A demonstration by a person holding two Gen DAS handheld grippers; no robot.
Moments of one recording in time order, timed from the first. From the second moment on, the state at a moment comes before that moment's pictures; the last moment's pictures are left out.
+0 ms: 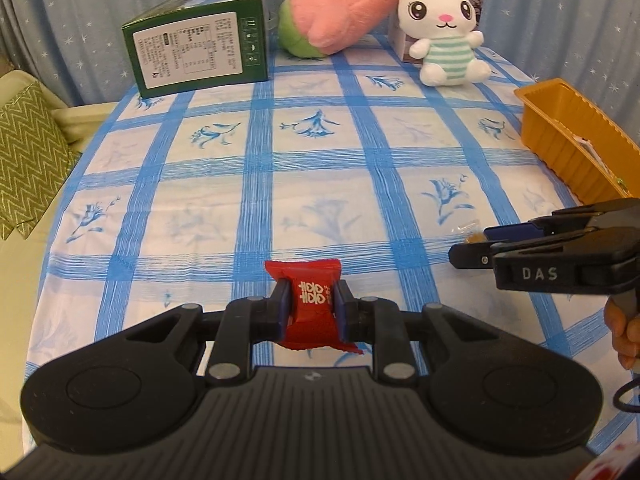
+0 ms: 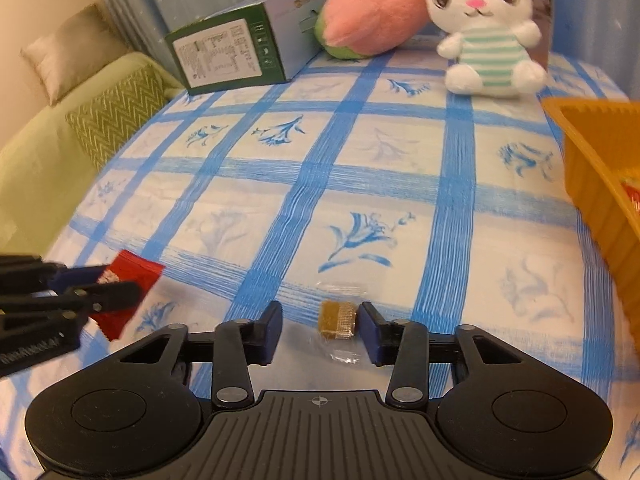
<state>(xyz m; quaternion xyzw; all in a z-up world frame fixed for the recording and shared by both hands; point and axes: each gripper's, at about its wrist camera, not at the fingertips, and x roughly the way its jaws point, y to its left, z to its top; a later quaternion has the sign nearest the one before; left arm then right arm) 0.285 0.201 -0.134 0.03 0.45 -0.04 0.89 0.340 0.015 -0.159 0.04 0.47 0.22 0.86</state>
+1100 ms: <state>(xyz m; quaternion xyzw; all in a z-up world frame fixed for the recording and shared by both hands) 0.266 0.158 -0.091 0.03 0.41 -0.07 0.91 0.300 -0.015 -0.106 0.01 0.42 0.24 0.87</state>
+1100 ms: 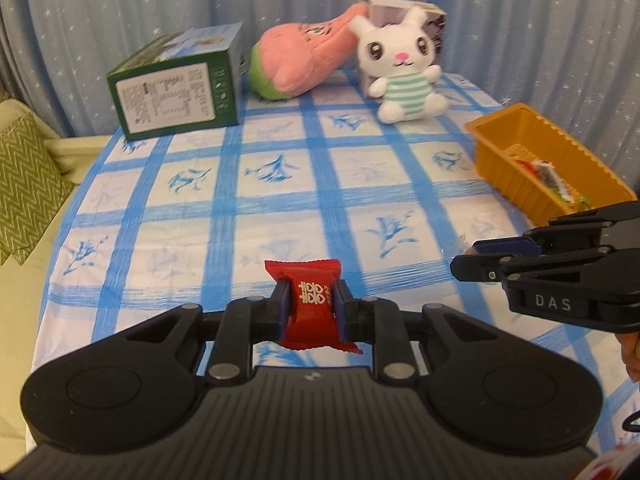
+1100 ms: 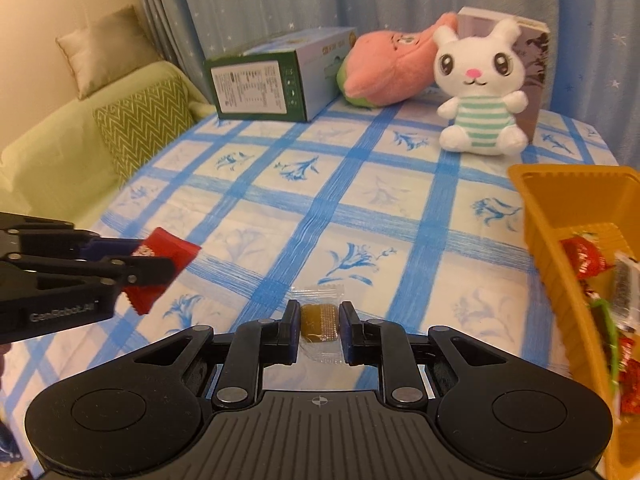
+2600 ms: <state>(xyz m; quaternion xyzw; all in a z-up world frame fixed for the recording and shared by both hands) 0.311 -0.153 -0.043 0.06 0.35 -0.20 0.91 0.306 -0.315 -0.060 0.04 0.37 0.14 0.92</state>
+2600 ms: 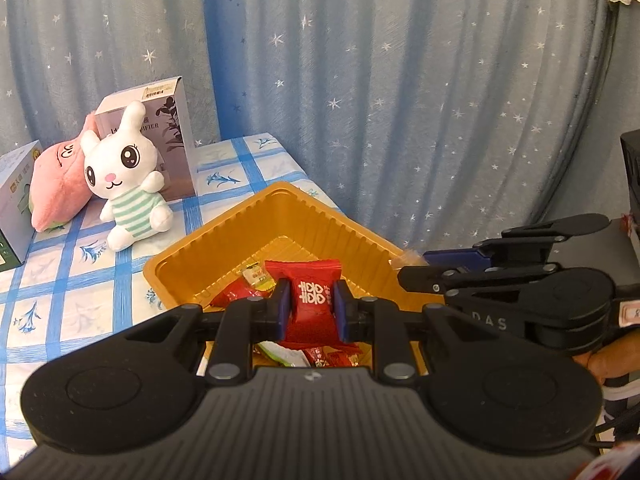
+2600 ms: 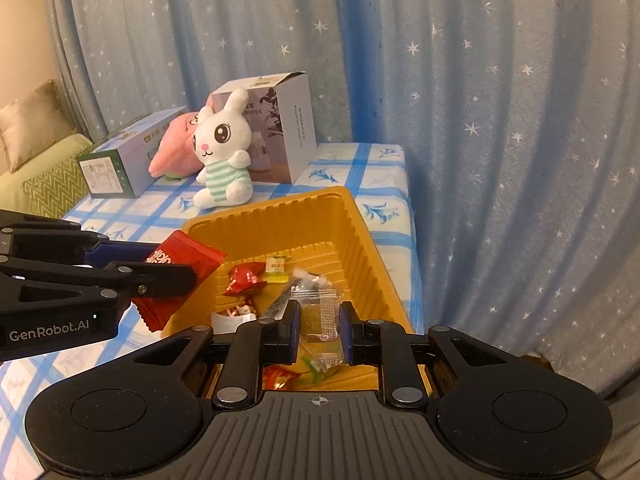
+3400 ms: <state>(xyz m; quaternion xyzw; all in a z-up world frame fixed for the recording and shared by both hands) 0.338 -0.158 -0.070 0.06 0.39 -0.18 0.90 0.355 -0.320 -0.100 0.04 0.39 0.15 0.91</state>
